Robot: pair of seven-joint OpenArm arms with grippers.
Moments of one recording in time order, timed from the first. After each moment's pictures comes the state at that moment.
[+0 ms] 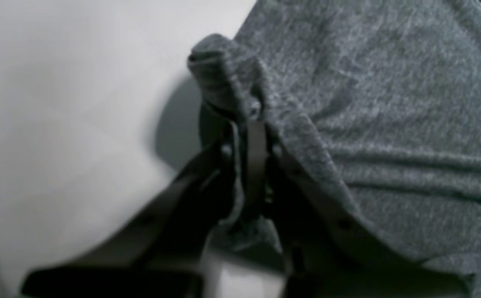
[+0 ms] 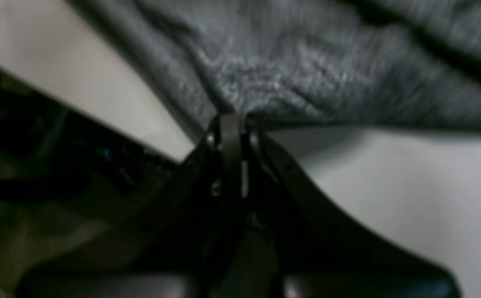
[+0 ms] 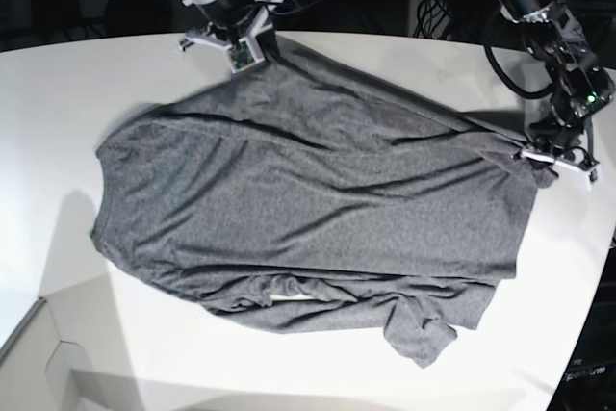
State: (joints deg) left arm -0.8 -7.9 -39.2 82.9 -18.6 -15.9 48.0; right arm -36.1 6.8 -16.7 107.0 -0.5 8.8 -24.3
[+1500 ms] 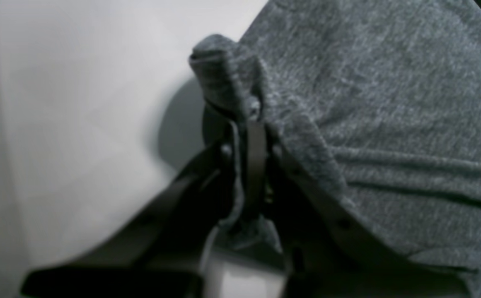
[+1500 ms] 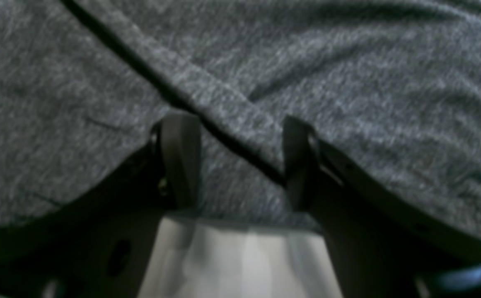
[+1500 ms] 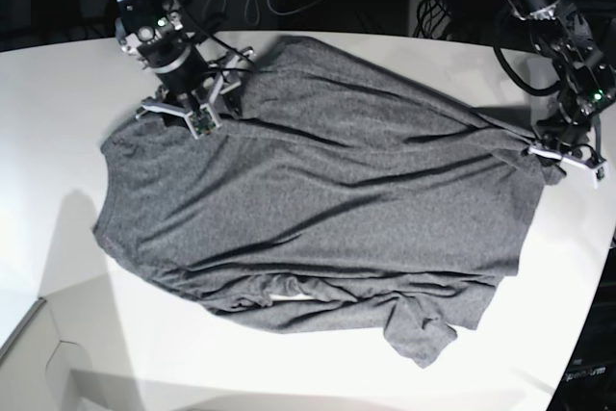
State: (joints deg) left arm 0.1 -9.5 -39.2 83.2 -18.4 -15.8 48.0; right arm -20.0 15.1 -13.1 99.9 -0.4 8.9 -25.5
